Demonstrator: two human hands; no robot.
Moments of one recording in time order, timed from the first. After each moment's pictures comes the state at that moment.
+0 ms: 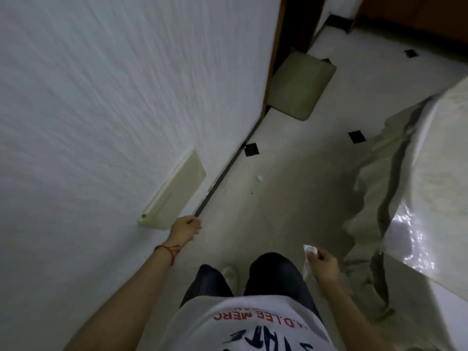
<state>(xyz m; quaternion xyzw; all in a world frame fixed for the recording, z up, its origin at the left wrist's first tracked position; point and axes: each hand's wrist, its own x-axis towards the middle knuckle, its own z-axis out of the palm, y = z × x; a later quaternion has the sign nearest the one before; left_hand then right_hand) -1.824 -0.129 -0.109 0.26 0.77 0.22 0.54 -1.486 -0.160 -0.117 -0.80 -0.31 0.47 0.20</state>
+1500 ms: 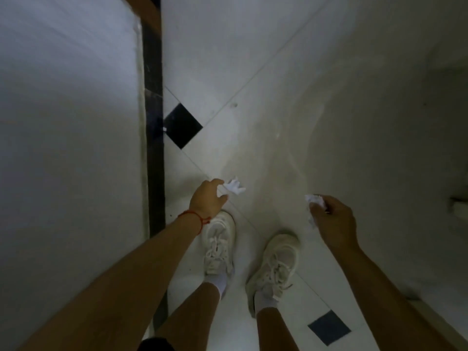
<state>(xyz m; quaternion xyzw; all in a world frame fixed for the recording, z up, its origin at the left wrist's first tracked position) -1.660 0.386 -0.695 0.56 0.63 -0.18 0.51 -1.433 0.270 -0.655 -0.83 -0.11 0.49 0.23</state>
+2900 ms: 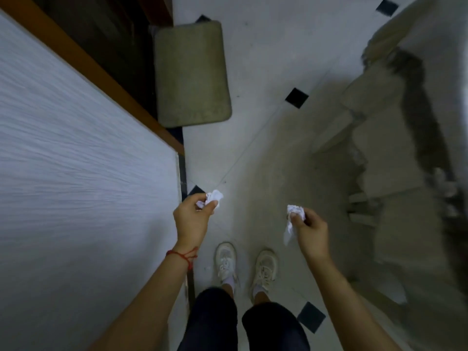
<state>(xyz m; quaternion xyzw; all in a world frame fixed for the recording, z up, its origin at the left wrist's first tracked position) -1.598 0.403 -0.228 0.56 0.66 0.21 0.44 -1.419 0.268 -0.253 -0.79 -0.11 0.39 0.46</state>
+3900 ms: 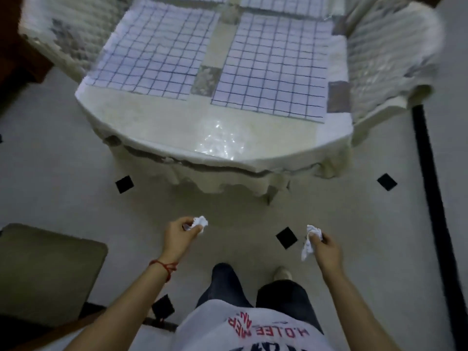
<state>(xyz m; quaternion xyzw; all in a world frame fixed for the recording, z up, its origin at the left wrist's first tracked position) -1.493 0.286 -0.079 0.83 0.17 -0.19 0.50 -1.582 -0.020 -0.097 -0.71 0.43 0.04 0.56</state>
